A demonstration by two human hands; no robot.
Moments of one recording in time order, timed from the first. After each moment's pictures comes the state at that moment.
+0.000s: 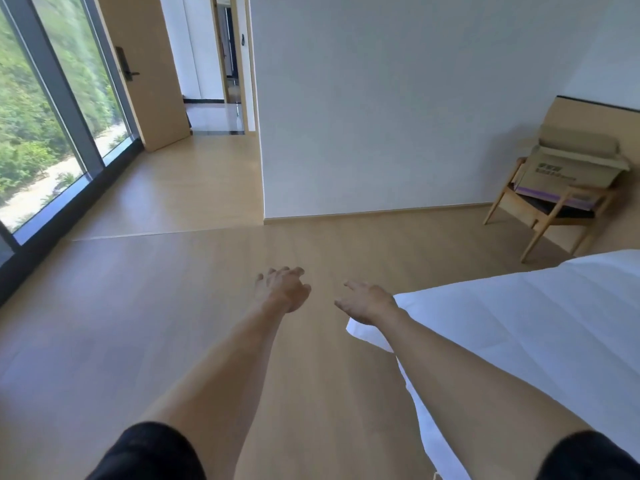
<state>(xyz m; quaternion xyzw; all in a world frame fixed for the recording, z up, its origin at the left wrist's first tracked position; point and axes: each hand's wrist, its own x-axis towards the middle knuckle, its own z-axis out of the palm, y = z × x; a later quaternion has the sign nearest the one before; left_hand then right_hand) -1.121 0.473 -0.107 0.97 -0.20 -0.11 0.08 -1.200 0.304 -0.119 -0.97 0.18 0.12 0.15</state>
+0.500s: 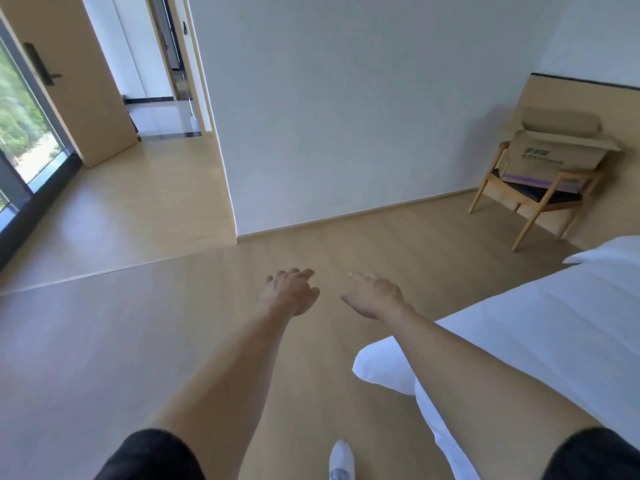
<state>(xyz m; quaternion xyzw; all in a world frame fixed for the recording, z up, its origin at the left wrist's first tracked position) -0.851 0.363 -0.123 0.95 -0.29 -0.12 0.06 -0.955 0.209 -0.121 -0.95 0.25 0.09 0.14</state>
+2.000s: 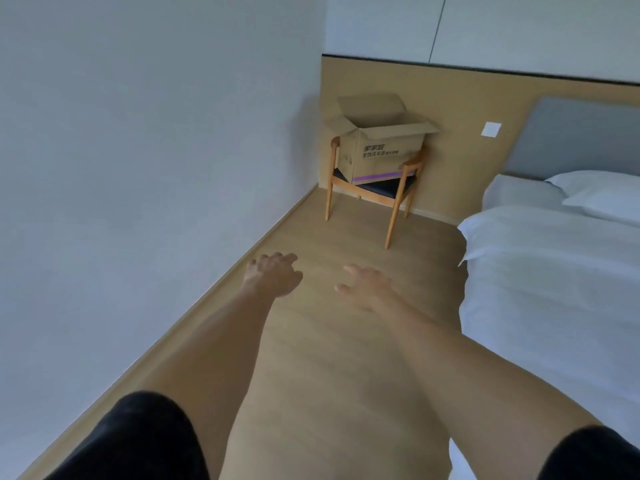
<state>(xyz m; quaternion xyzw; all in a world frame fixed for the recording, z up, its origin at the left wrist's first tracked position) -0.332 -0.396 -0.100 0.78 -0.61 -0.12 -0.03 -0.530 -0.439 -0.110 -0.78 0.59 0.05 0.19</state>
